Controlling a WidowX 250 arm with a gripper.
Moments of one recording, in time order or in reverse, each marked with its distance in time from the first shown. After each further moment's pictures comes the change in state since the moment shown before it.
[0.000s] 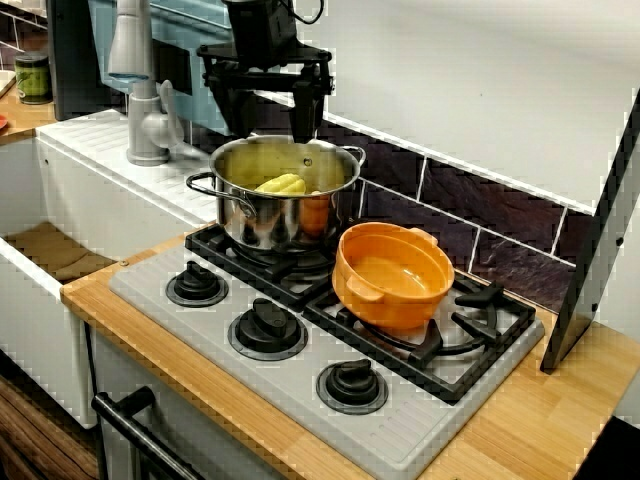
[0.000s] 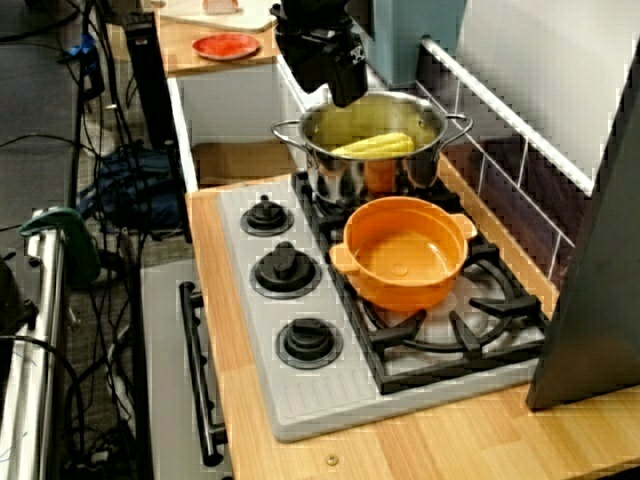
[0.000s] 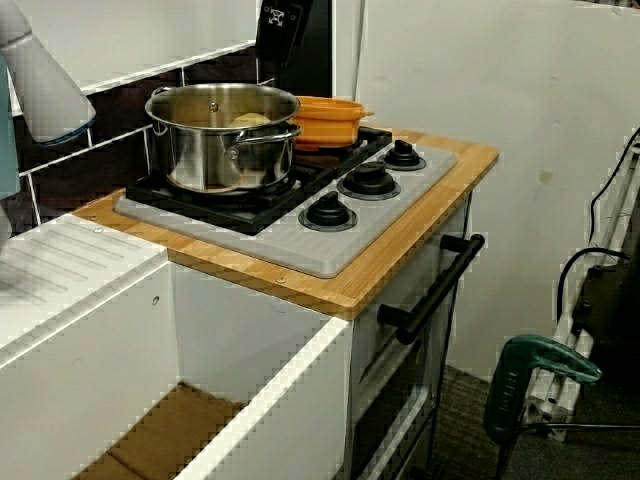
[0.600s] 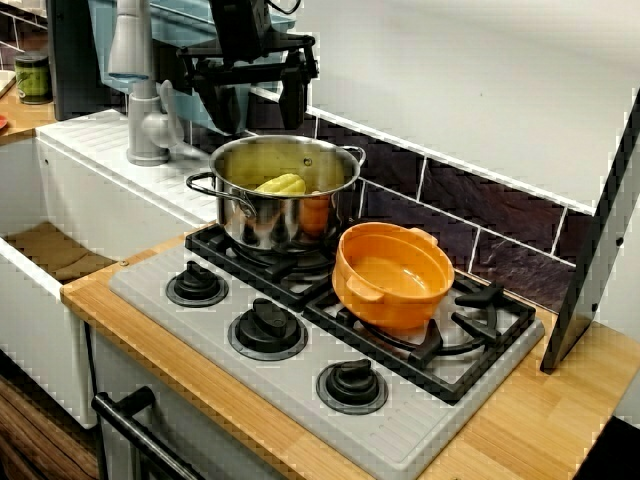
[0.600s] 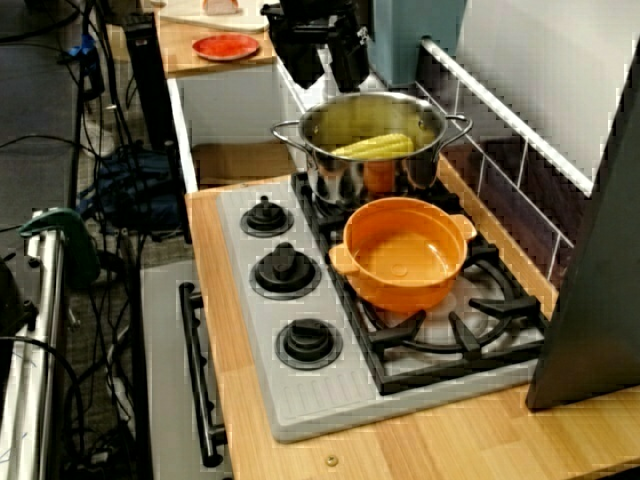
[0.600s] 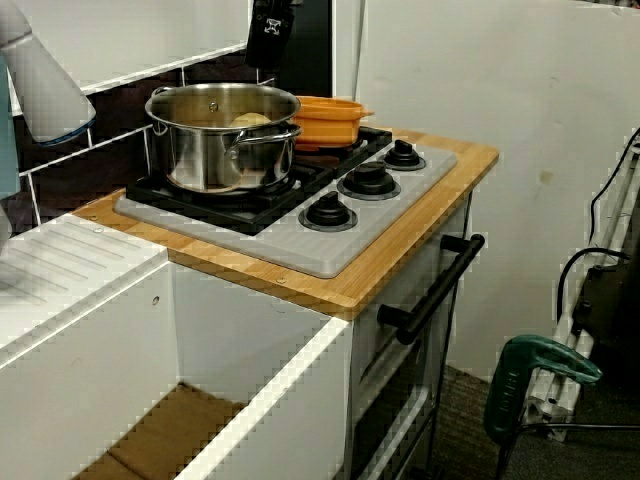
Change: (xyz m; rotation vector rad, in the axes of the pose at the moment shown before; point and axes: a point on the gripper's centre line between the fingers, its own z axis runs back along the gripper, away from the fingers) arm 0.011 0.015 -0.003 -0.025 -0.024 0.221
